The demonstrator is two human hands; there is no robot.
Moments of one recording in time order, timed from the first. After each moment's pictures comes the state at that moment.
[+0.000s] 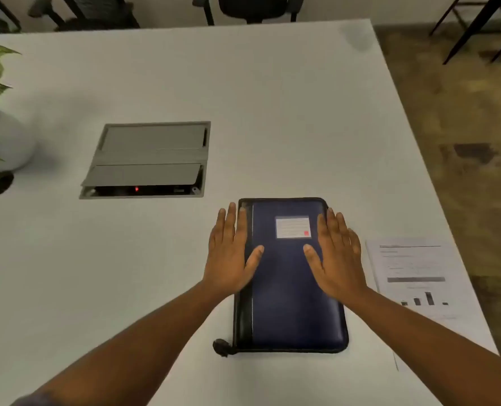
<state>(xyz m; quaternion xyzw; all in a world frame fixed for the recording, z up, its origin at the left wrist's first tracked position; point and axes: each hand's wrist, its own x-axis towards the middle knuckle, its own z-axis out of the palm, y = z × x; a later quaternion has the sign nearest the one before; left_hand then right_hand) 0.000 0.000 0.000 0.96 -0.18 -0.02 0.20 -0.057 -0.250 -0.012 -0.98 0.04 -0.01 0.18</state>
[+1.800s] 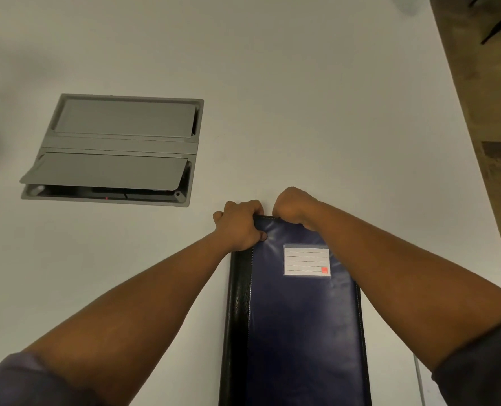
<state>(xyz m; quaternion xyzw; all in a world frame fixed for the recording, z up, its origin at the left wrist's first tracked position) 0.180 -0.045 -0.078 0.93 -0.09 -0.28 0.21 0.204 -0.203 -0.061 -0.86 0.17 0.37 0.30</state>
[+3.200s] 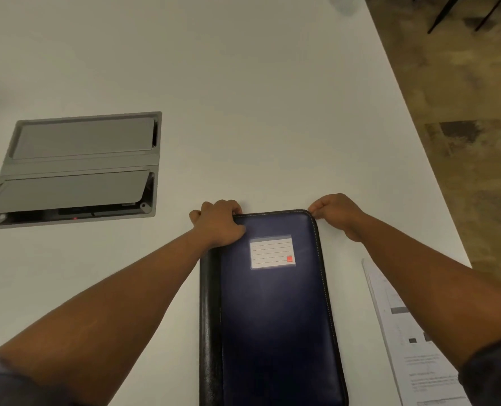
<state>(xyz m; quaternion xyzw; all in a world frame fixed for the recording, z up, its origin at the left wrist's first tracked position) 0.177 -0.080 -0.067 0.94 -0.10 -0.28 0.14 0.125 -0.357 -0.067 -0.79 0.31 0.23 0.47</state>
